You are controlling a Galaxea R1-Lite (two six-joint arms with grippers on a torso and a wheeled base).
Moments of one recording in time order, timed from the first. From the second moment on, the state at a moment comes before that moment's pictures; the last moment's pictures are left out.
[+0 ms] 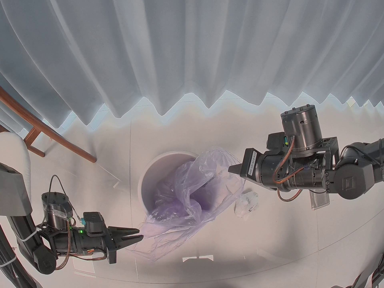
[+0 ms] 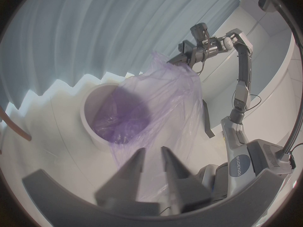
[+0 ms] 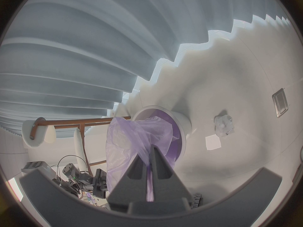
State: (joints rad) left arm -0.25 1.93 -0.04 -1.40 -0.70 0.25; right arm 0.66 1.78 -1.03 -0.19 0.08 0.73
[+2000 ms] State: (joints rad) left arm -0.35 1.85 -0.16 -1.54 -0.30 -0.78; right arm 0.64 1.91 -1.21 -0.27 0.08 0.72
